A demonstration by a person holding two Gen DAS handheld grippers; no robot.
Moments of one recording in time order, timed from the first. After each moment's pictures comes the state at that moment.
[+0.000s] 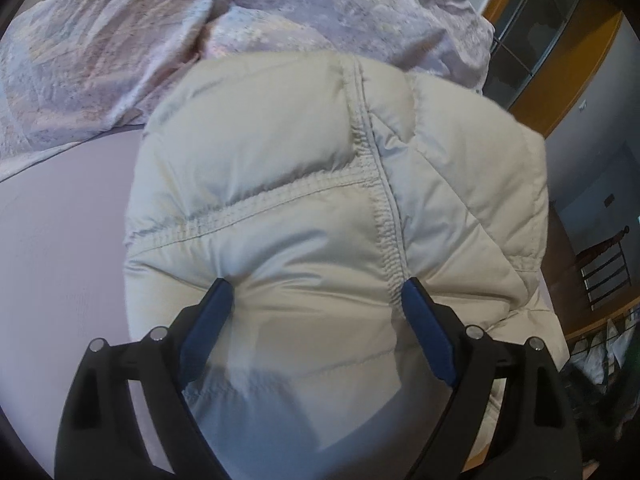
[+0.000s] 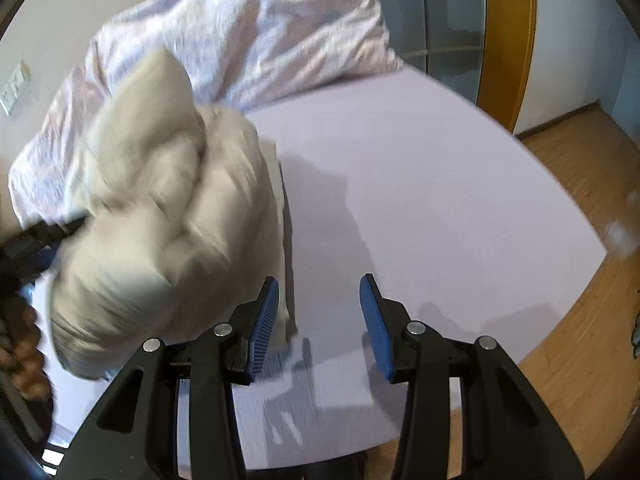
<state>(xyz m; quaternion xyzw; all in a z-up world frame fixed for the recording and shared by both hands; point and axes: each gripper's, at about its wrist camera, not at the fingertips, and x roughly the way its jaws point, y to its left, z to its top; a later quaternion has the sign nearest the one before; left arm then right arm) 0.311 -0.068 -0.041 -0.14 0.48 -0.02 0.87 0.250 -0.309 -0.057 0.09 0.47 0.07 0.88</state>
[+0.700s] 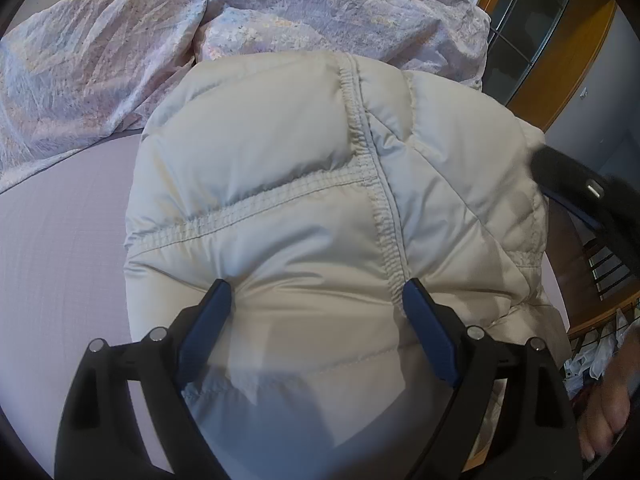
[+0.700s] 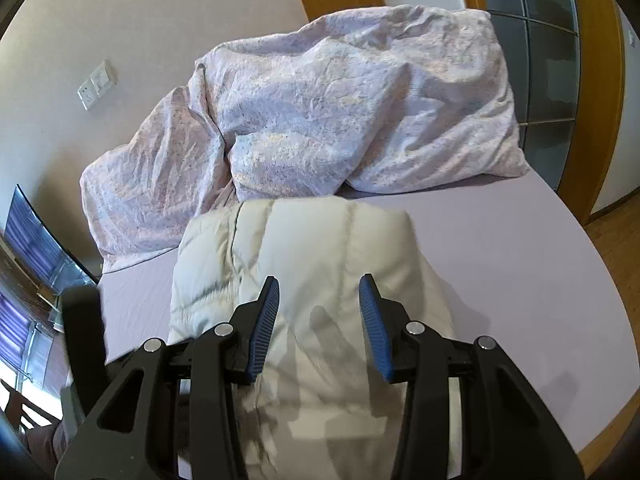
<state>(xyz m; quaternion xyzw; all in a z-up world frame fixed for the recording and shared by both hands) 0.309 -0.071 -0.040 -0.12 0.48 -0.01 0.87 0.333 -0.197 0.004 0.06 0.41 0.22 0.88</state>
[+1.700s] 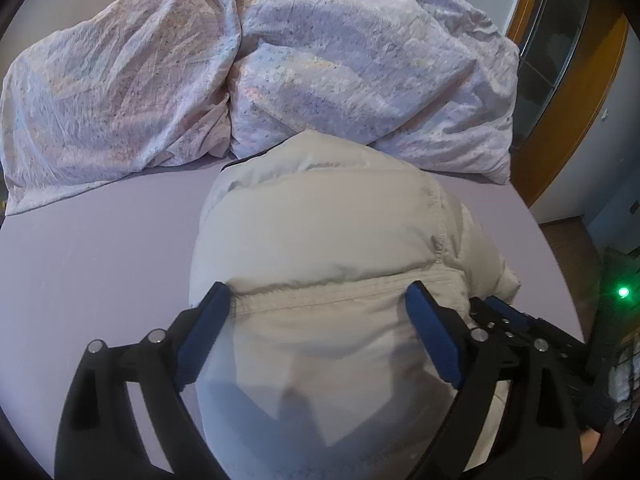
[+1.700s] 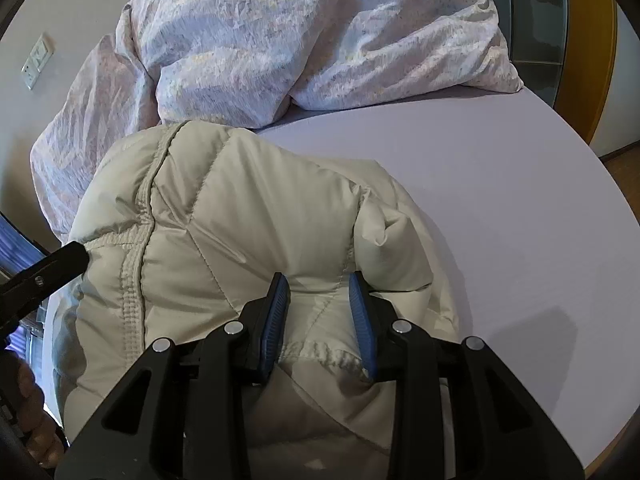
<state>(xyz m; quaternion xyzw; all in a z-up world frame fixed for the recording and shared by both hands) 0.335 -0.045 -0.027 -0.11 0.44 0.04 0.89 0.361 -0.215 -0.096 0.07 0.49 0.18 0.85</state>
